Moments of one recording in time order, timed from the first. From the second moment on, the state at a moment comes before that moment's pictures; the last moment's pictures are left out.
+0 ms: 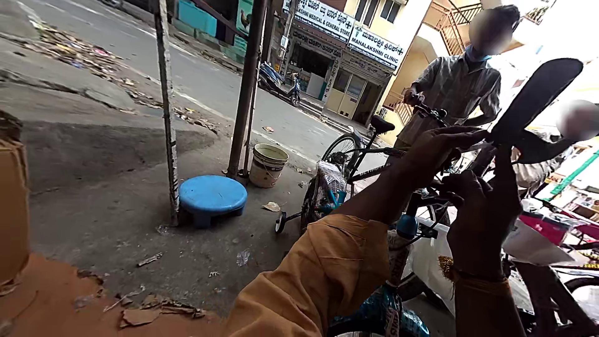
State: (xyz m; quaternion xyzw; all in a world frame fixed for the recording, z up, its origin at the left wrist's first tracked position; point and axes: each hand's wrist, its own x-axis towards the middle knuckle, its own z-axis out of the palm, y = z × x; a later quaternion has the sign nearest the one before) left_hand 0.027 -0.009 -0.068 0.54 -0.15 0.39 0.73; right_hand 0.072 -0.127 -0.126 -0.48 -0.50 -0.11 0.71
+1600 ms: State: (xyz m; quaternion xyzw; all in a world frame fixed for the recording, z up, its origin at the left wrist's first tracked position) left_hand 0.044 -0.041 -0.074 0.44 -0.15 0.52 0.71; right_hand 0.064 -0.133 -0.114 -0.55 -0.49 -0.22 0.64
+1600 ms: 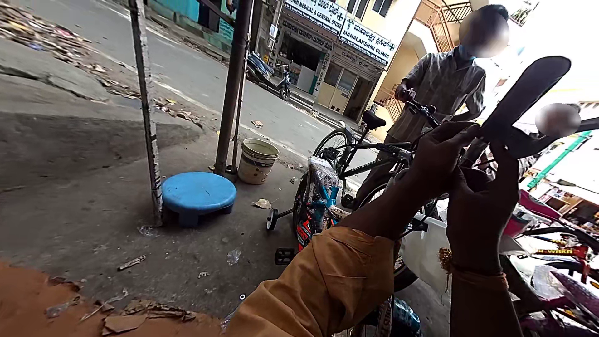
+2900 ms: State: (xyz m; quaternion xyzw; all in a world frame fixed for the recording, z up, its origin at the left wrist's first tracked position) left_hand 0.025 -0.030 -0.066 0.55 -0.07 0.46 0.70; right_hand 0.096 -0.170 -0.115 -0.44 -0.55 -0.18 0.69
